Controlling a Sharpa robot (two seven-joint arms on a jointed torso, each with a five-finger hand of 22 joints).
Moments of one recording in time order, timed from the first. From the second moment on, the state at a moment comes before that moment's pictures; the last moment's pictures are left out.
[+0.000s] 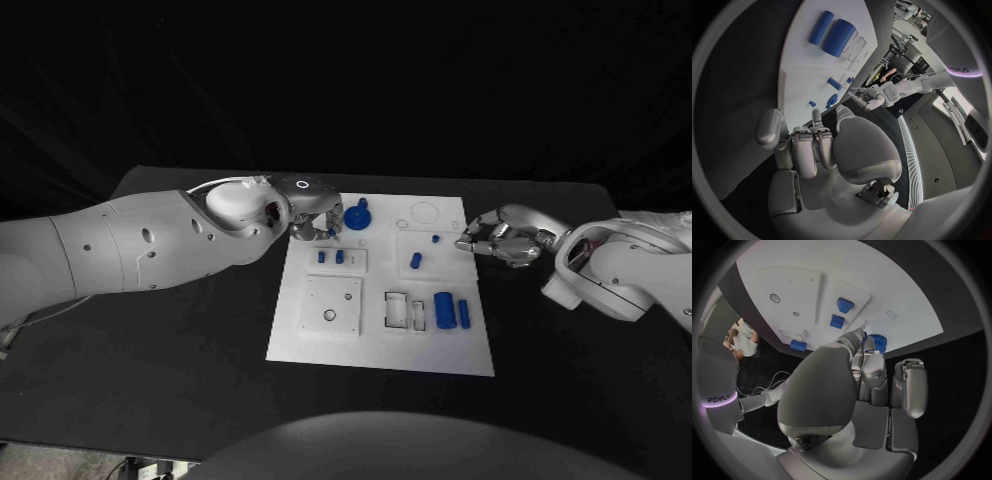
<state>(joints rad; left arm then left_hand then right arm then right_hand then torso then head) 1.30 -0.70 -0.23 1.35 -1.72 -0.22 0.00 1.52 -0.14 0.39 0.15 0.19 1.13 0.05 0.14 0.26 1.15 0.00 0.23 0.12 1.44 -0.08 1.20 0.90 0.01 1.47 0.03 1.48 1.31 1.27 -0.98 -0.23 1.53 -1.00 -0.20 0.03 1.25 0.12 -0.02 0.28 0.32 0.69 0.14 0.43 0.46 1.47 0.06 1.54 1.31 1.46 0.01 1.56 1.31 0.08 1.28 0.13 1.19 1.31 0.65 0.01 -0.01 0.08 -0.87</state>
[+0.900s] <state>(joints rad) 1.29 -0.65 -0.23 1.29 -1.71 -0.23 -0.01 1.52 -0.14 0.40 0.15 0.19 1.13 0.05 0.13 0.26 1.16 0.00 0.23 0.12 1.44 -0.08 1.20 0.89 0.01 1.47 0.03 1.48 1.31 1.26 -0.98 -0.23 1.53 -1.00 -0.20 0.04 1.25 0.12 -0.02 0.28 0.32 0.69 0.14 0.43 0.46 1.47 0.06 1.54 1.31 1.46 0.01 1.56 1.31 0.08 1.28 0.13 1.18 1.31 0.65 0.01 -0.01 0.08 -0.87</state>
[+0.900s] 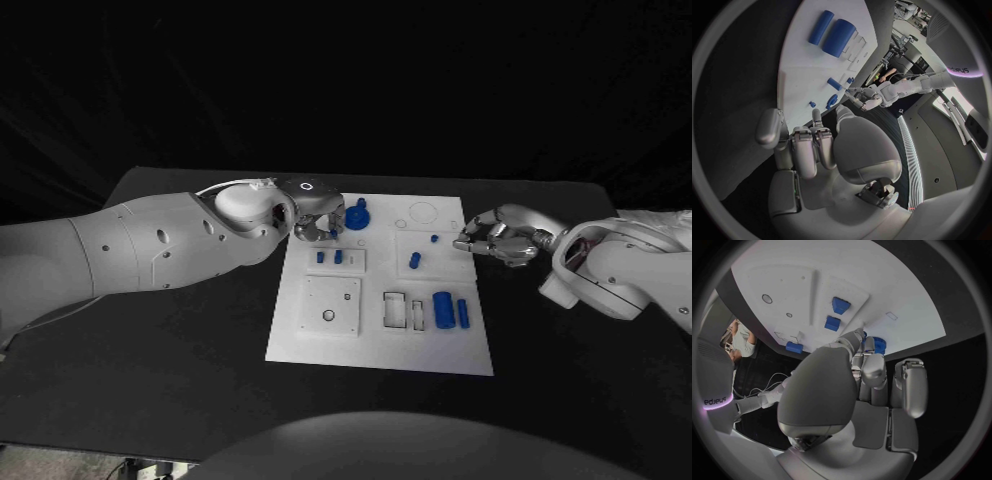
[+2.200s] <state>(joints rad) 1.29 -0.62 -0.23 1.27 -1.68 -0.15 -0.03 1.53 -0.14 0.41 0.15 0.19 1.12 0.06 0.12 0.25 1.16 0.00 0.21 0.11 1.42 -0.07 1.16 0.84 0.02 1.47 0.03 1.44 1.31 1.26 -0.98 -0.23 1.53 -1.00 -0.20 0.03 1.25 0.12 -0.02 0.28 0.32 0.69 0.14 0.43 0.46 1.47 0.06 1.55 1.31 1.46 0.01 1.56 1.31 0.08 1.27 0.12 1.18 1.31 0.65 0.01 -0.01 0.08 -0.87</state>
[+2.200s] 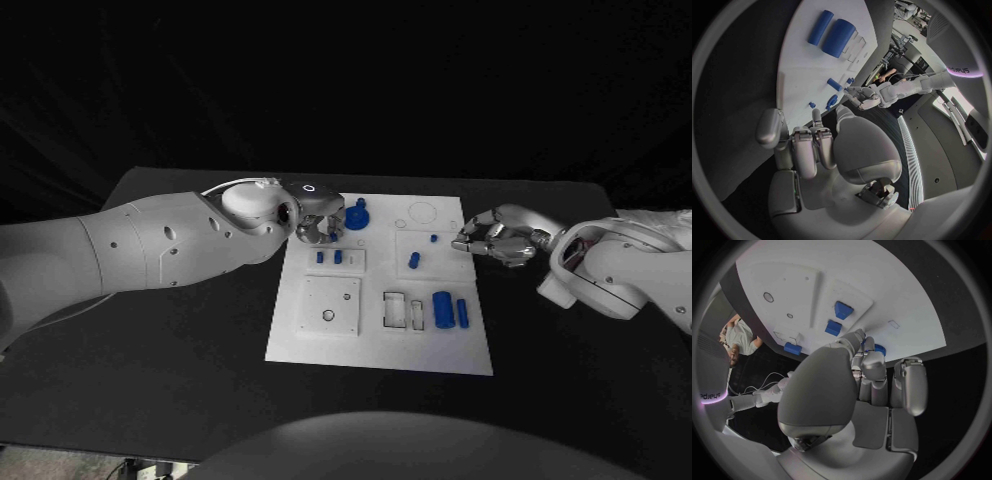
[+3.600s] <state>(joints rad) 1.29 -0.79 -0.23 1.39 -1.69 -0.39 0.01 1.50 -0.21 0.34 0.26 0.08 0.90 -0.05 0.12 0.19 0.94 0.03 0.20 0.13 1.38 -0.06 1.17 0.84 0.03 1.47 0.06 1.37 1.31 1.30 -1.01 -0.23 1.57 -1.00 -0.32 0.10 1.48 0.00 0.05 0.25 0.42 0.56 0.12 0.32 0.38 0.68 0.12 0.52 0.76 1.32 0.05 1.22 1.27 0.13 1.15 0.14 0.87 1.31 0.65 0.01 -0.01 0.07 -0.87</state>
